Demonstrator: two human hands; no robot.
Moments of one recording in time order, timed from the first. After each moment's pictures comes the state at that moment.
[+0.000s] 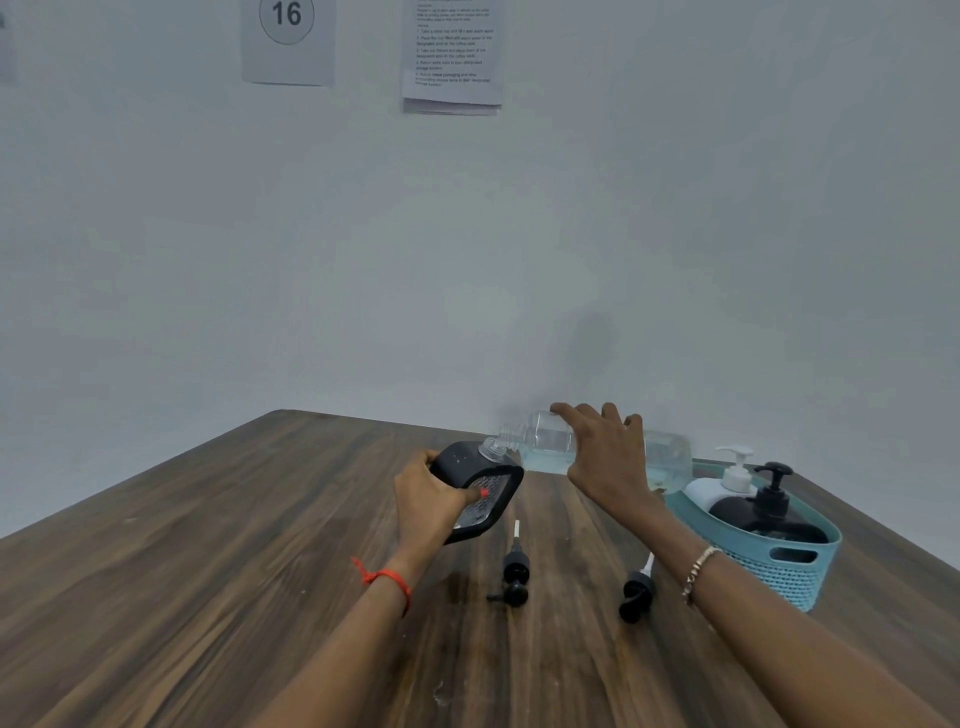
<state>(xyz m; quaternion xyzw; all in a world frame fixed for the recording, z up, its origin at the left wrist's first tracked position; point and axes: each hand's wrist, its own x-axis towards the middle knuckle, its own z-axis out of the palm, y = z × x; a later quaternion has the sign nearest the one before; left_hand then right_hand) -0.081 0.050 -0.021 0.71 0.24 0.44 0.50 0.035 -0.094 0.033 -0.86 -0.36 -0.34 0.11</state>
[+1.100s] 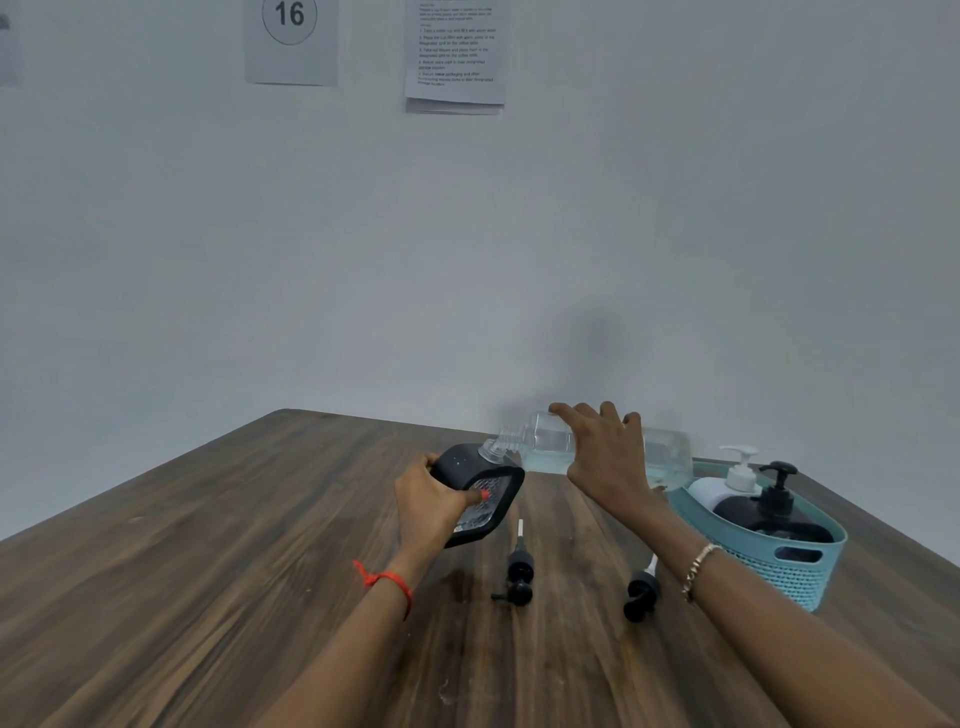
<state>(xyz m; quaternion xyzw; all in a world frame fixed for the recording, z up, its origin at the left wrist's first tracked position) -0.083 0.053 -0.026 0.71 0.24 0.43 0.50 0.030 -0.091 0.035 -0.86 -0.37 -0.33 0.10</state>
